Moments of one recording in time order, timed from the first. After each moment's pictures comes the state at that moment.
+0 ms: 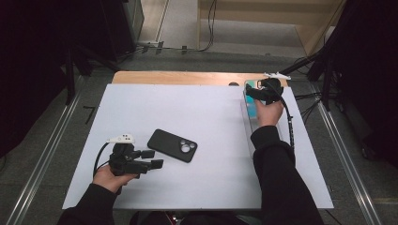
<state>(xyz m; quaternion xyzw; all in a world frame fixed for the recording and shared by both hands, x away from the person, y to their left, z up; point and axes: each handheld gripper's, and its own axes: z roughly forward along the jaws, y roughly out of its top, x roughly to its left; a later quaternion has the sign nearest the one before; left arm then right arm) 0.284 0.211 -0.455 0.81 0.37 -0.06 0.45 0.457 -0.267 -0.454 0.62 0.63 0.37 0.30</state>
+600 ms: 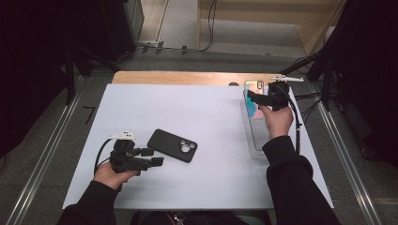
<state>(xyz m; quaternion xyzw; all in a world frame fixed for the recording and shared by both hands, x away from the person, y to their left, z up) 0.293 0.210 -0.453 0.81 0.38 -0.07 0.44 0.408 -0.271 -0.420 0.61 0.65 0.40 0.21</state>
